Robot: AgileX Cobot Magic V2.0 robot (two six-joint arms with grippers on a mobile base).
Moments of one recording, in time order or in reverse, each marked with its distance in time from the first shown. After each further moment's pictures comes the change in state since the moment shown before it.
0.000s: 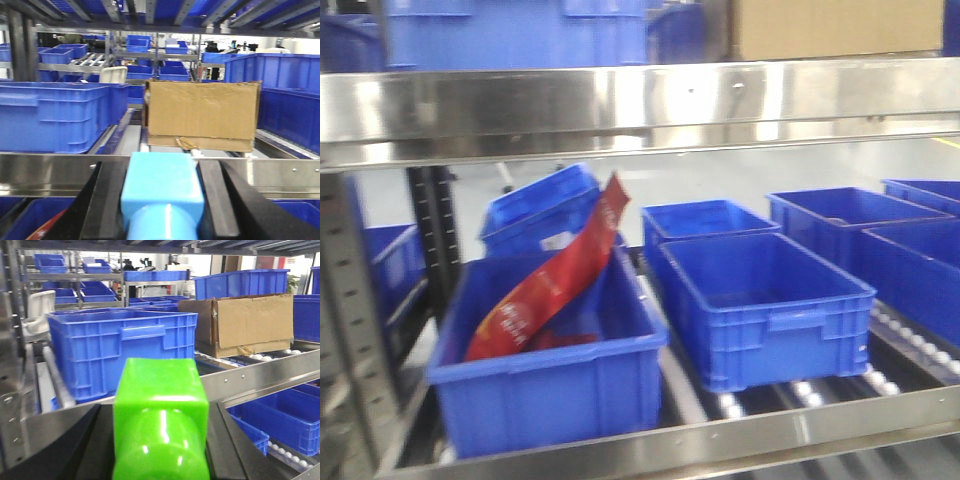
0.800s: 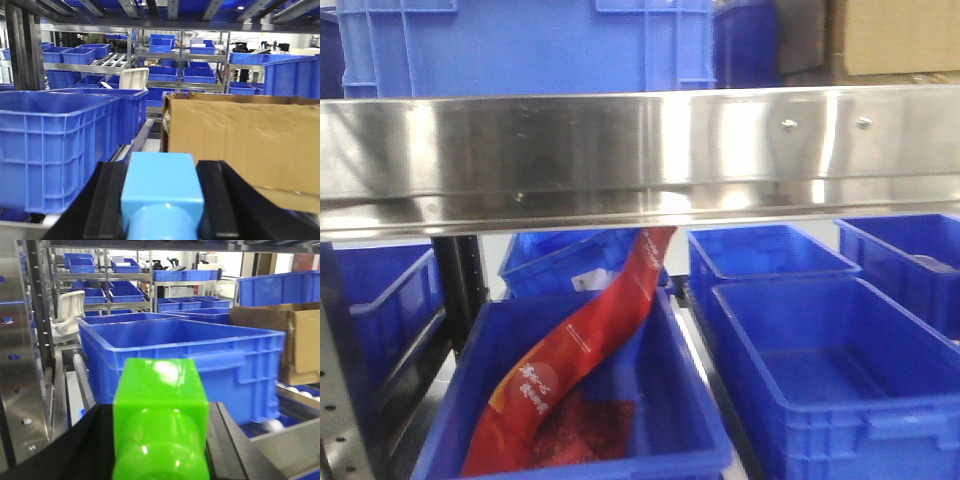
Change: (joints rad) left arm 0.000 0.000 0.000 0.000 -0.002 0.000; right arm 0.000 0.000 0.000 0.000 0.000 0.000
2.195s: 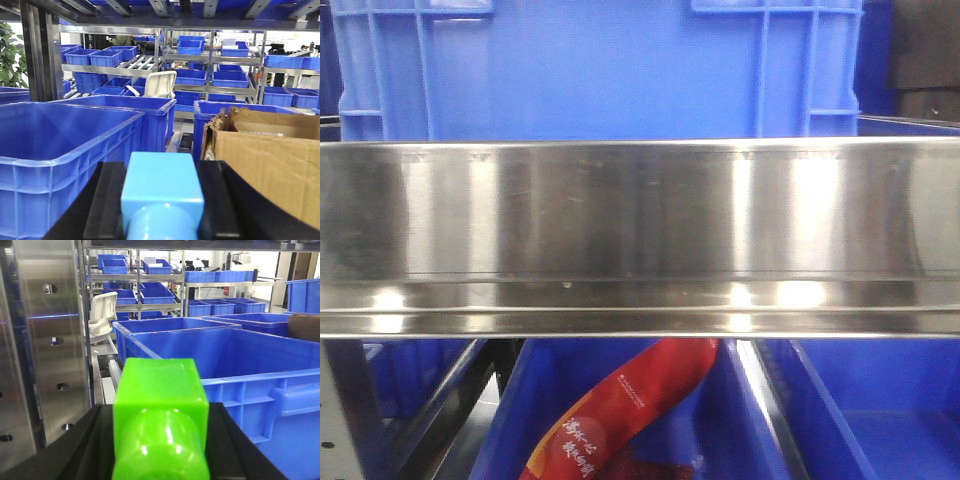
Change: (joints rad) left arm 0.000 0.000 0.000 0.000 0.000 0.000; right arm 0.000 0.000 0.000 0.000 0.000 0.000
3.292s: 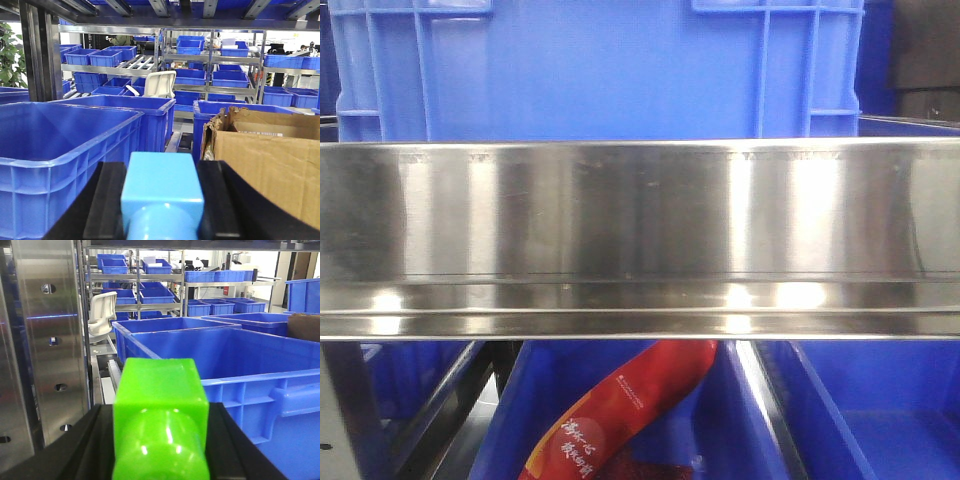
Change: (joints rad) left arm 0.000 0.000 -0.002 0.000 0.003 0.000; right arm 0.000 0.000 -0.005 0.000 0.000 0.000
